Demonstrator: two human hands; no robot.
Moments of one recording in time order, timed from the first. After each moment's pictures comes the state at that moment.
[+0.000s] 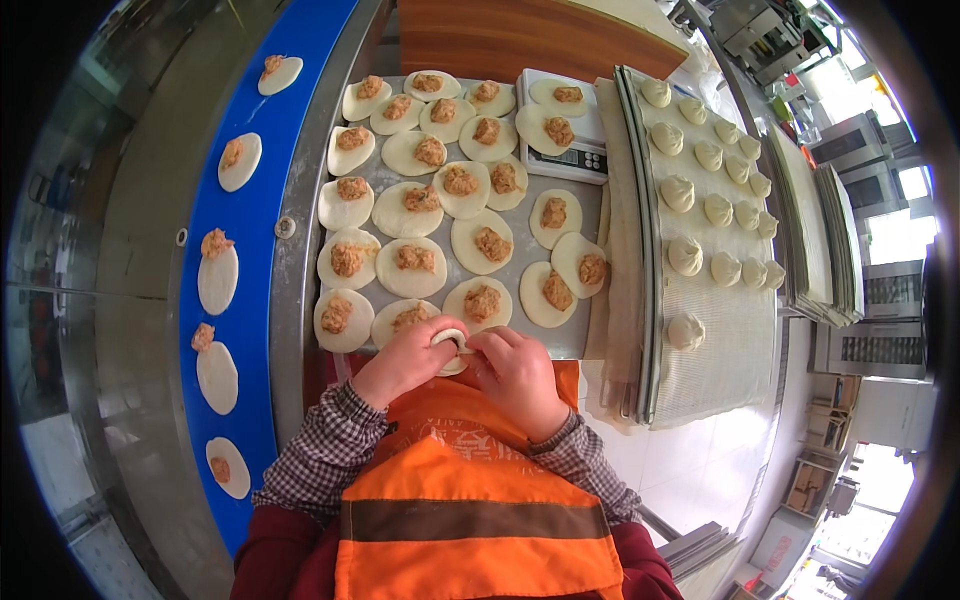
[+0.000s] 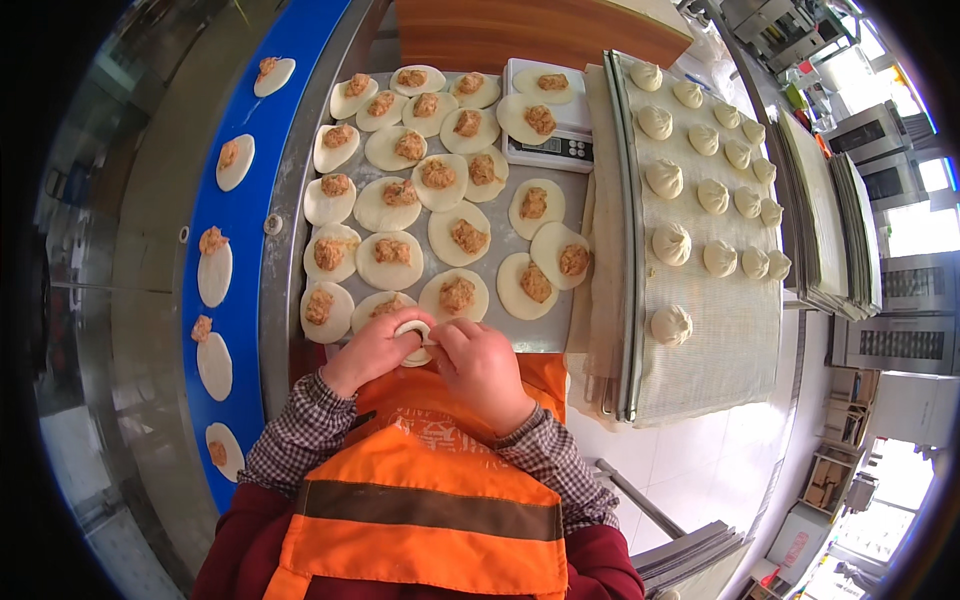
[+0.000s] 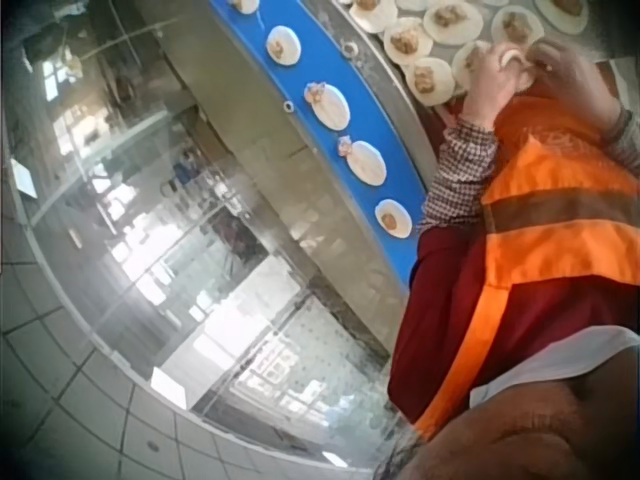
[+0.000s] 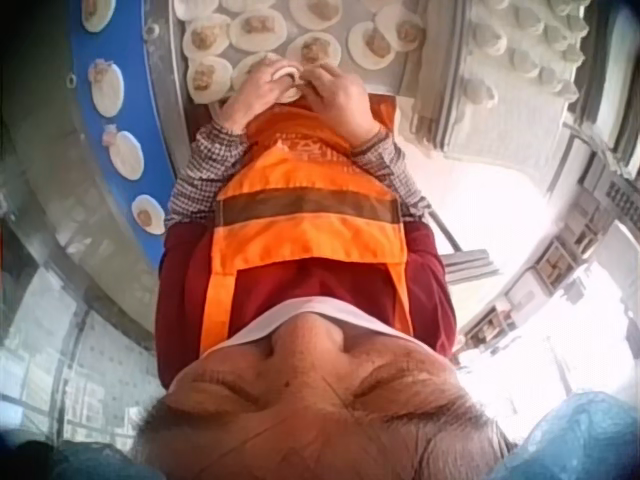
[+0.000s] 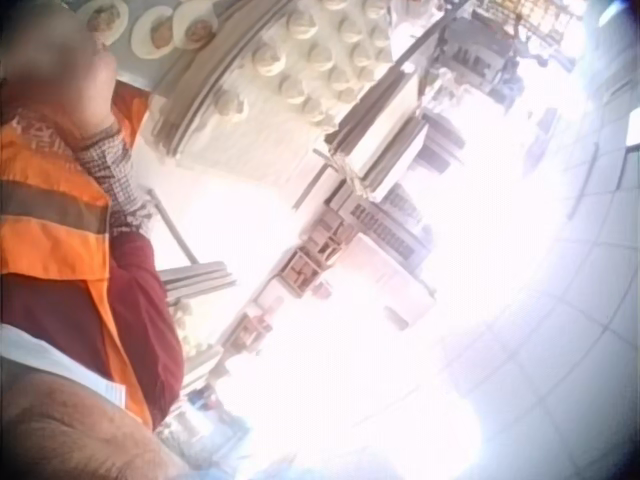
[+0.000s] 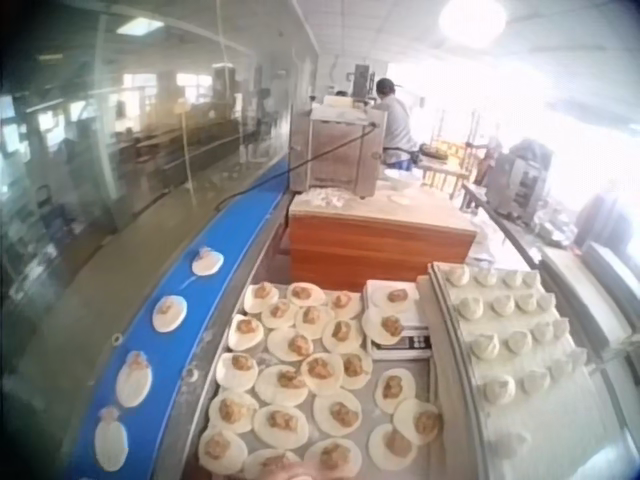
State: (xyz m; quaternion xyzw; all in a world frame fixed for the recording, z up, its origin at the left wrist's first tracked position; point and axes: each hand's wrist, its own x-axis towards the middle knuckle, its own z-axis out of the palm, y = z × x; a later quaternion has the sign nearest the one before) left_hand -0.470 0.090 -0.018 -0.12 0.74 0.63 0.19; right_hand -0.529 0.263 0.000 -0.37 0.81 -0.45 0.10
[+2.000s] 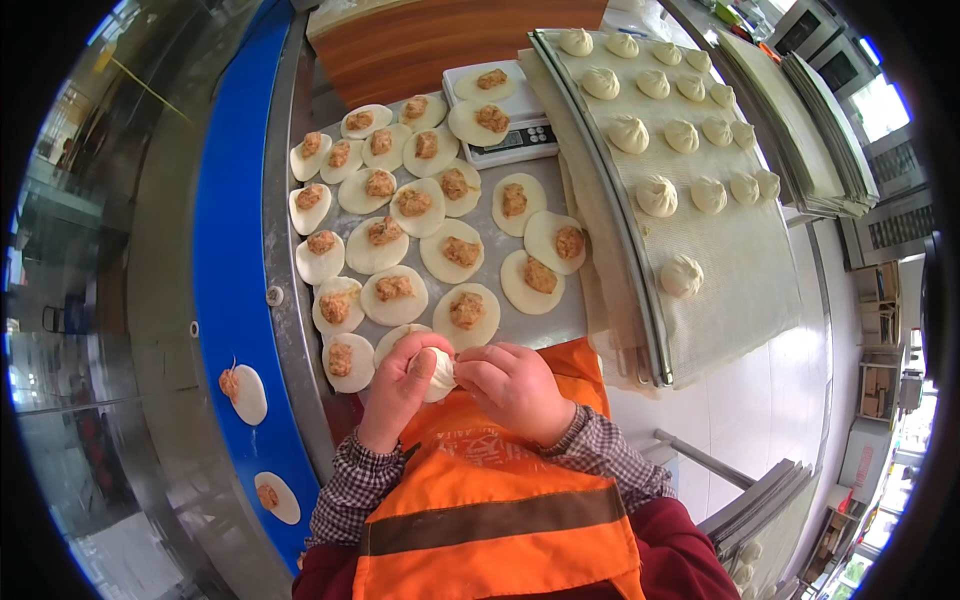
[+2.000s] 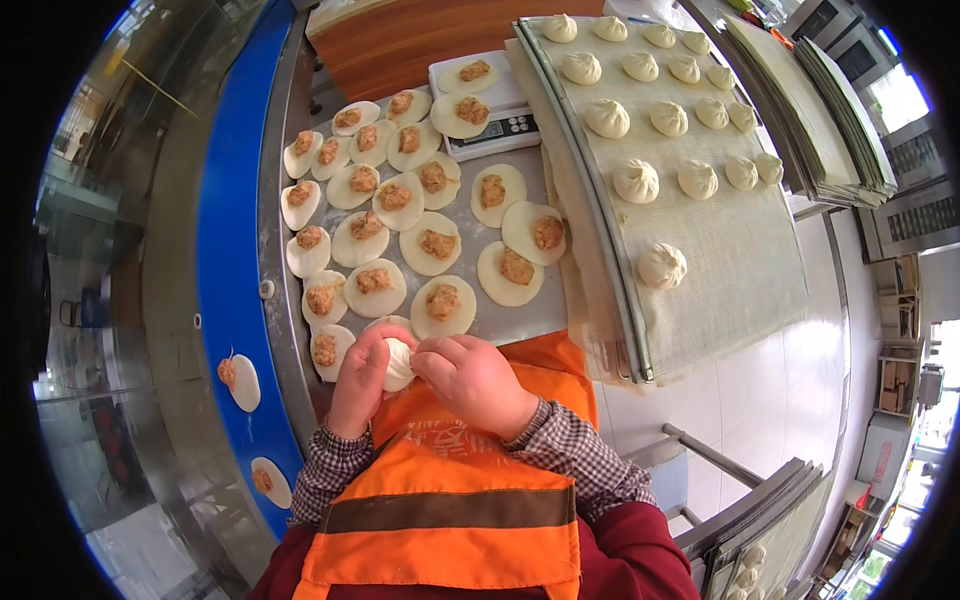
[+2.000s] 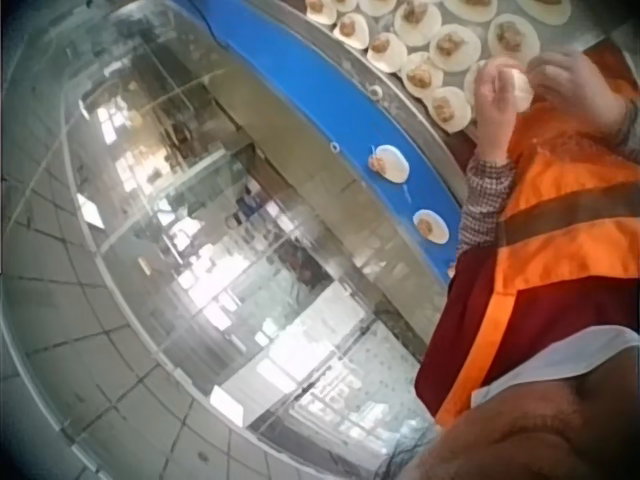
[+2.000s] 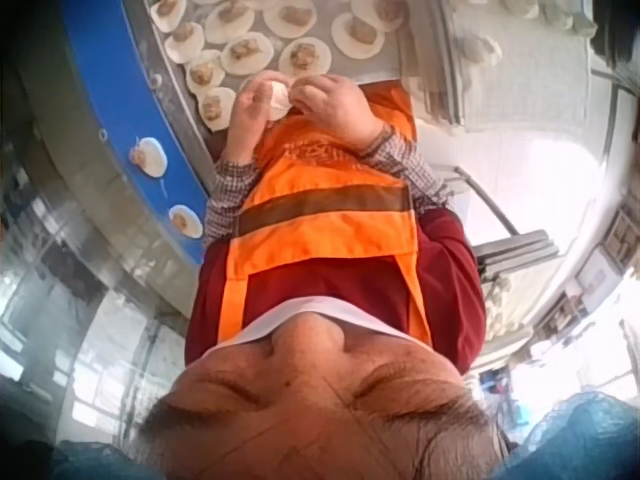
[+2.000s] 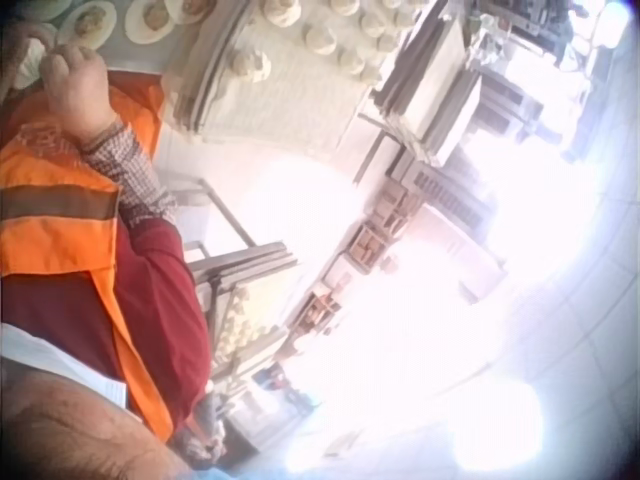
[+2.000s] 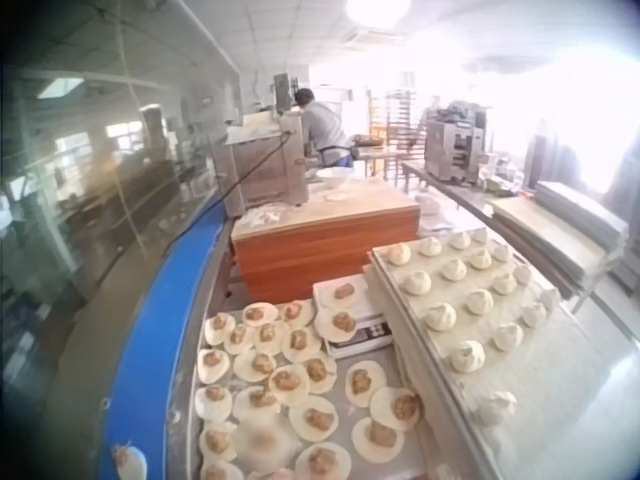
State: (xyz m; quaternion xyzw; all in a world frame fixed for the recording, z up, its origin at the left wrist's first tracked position) left_hand -0.460 0.101 0.004 -0.09 0.68 0.73 0.08; right_hand -0.523 0.276 0.011 -0.44 0.77 -0.47 -0.03
